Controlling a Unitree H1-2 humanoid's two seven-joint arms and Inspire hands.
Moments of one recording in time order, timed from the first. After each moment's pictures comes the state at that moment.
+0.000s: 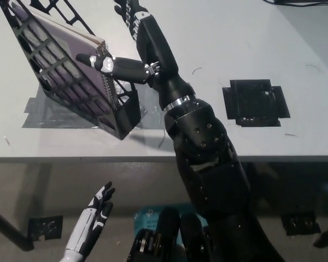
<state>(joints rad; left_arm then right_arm) 0.01 0.15 -0.10 0.14 0.20 -0.22 -0.04 -0.82 0.26 0.11 0.25 -0.04 0.00 0.01</state>
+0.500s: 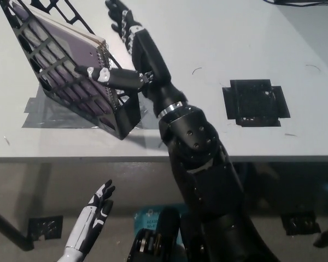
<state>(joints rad) 0.00 0.16 -0.10 0.14 0.20 -0.22 -0.05 -0.82 0.29 0.11 0.37 -0.01 0.01 0.03</state>
